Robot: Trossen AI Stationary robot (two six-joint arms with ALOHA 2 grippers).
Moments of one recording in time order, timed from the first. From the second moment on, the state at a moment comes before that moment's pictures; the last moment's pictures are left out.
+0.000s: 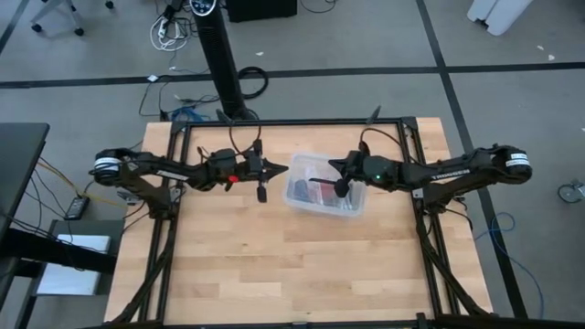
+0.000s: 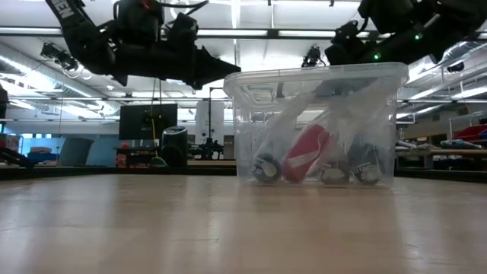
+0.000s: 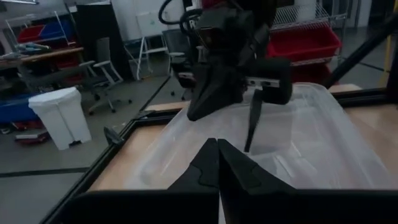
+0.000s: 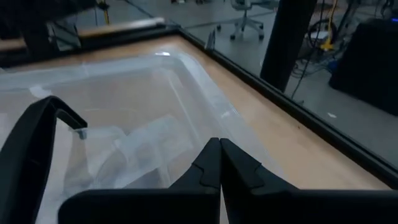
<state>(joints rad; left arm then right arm) 0.23 1.46 0.53 0.93 0.11 0.15 -0.09 1.17 0.49 0.29 0.45 0.16</state>
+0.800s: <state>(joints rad) 0.25 1.14 0.44 0.68 0.27 0.14 0.03 1.03 0.94 -0.39 0.24 0.14</state>
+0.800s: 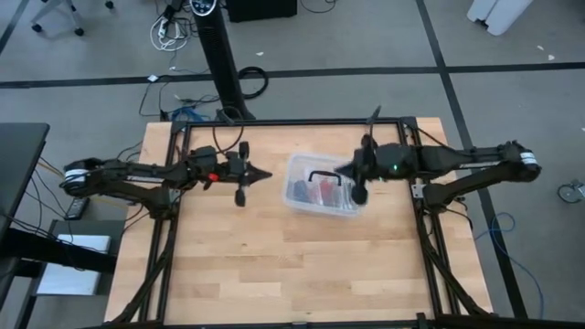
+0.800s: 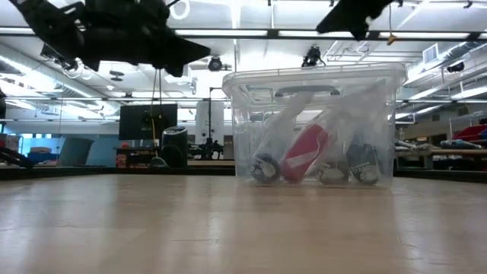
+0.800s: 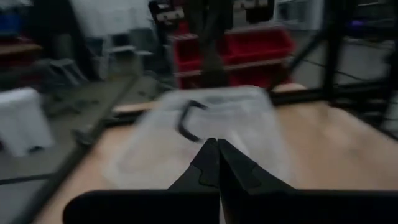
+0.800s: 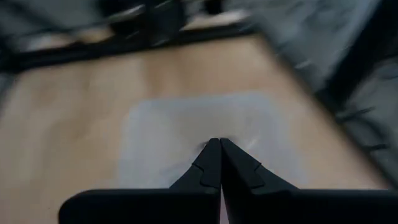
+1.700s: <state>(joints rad) 0.15 1.05 0.42 0.48 0.27 0.20 0.05 1.30 1.09 -0.53 0.33 0.22</state>
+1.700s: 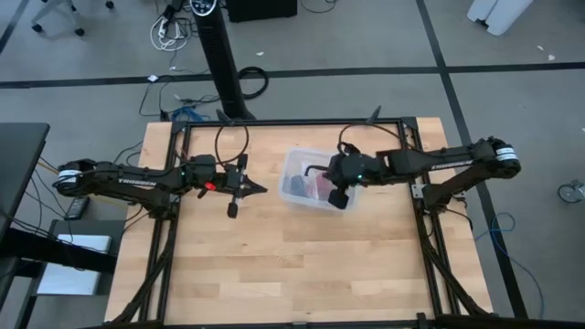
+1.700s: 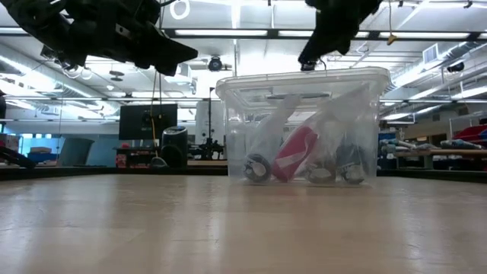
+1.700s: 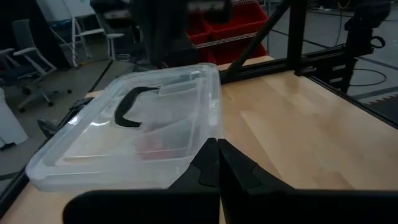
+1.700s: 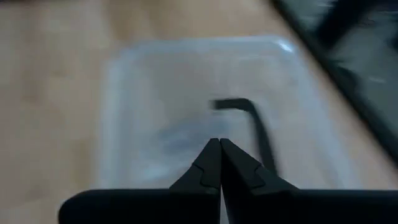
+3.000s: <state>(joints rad) 0.15 0.76 0.34 0.36 0.27 0.17 0.02 1.34 0.98 -0.32 0.24 -0.09</state>
